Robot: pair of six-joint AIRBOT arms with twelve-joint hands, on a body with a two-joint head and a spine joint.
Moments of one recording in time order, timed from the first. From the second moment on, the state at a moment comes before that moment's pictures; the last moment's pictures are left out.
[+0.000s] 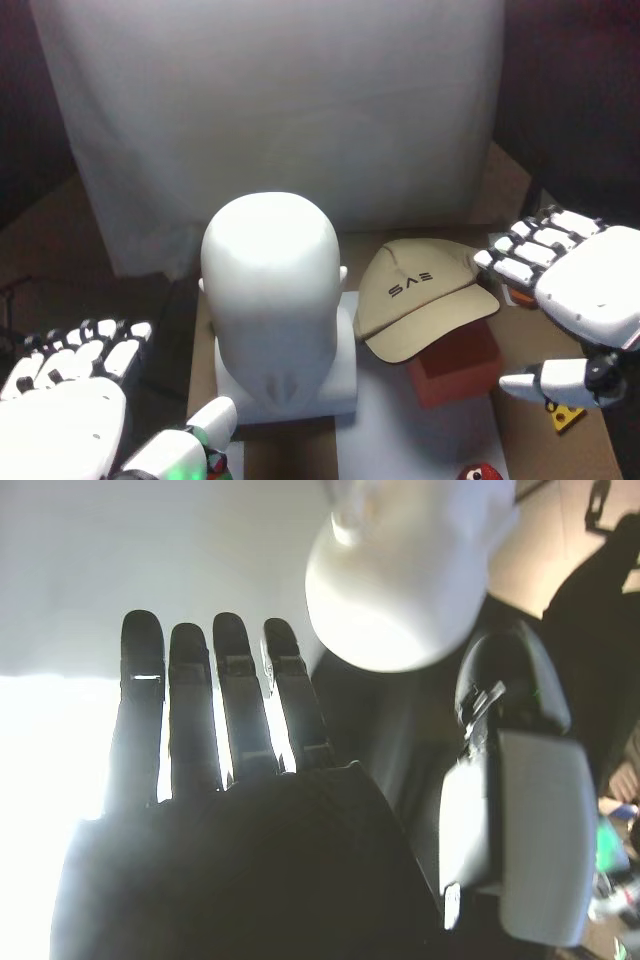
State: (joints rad) left arm 1.13 -1.11 0.47 -1.17 -1.58 1.59; right arm -0.77 -1.13 0.96 0.80 0.69 -1.94
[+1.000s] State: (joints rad) left arm 1.21 -1.19 0.59 -1.07 -1.61 1.46; right arm -0.77 -1.58 1.51 0.79 0.58 -1.75
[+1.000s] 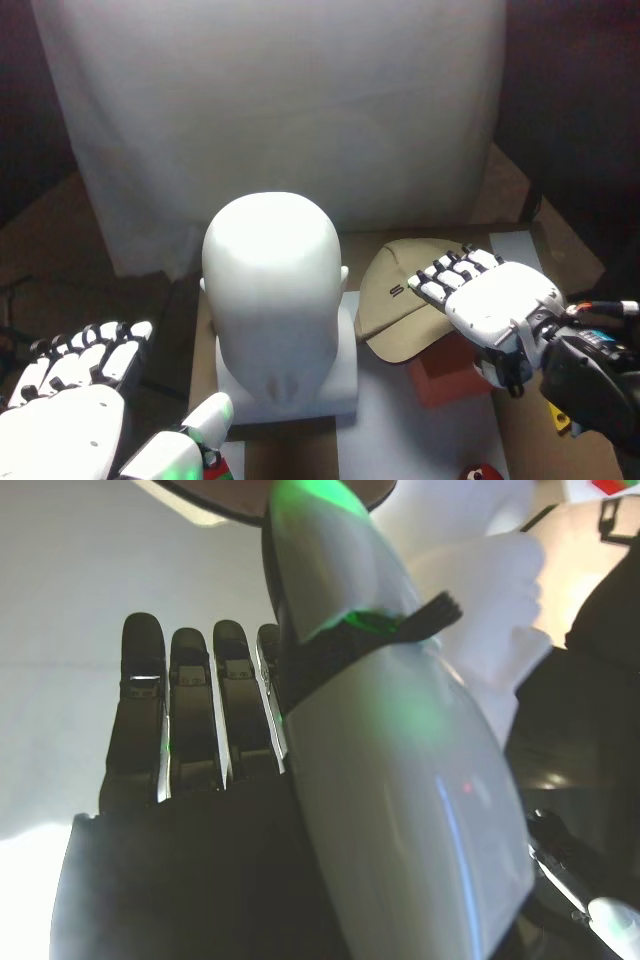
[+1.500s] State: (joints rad) left arm 1.26 -1.23 0.61 -1.03 -1.59 1.40; right arm -0.77 -1.81 1.91 0.69 0.44 -1.62
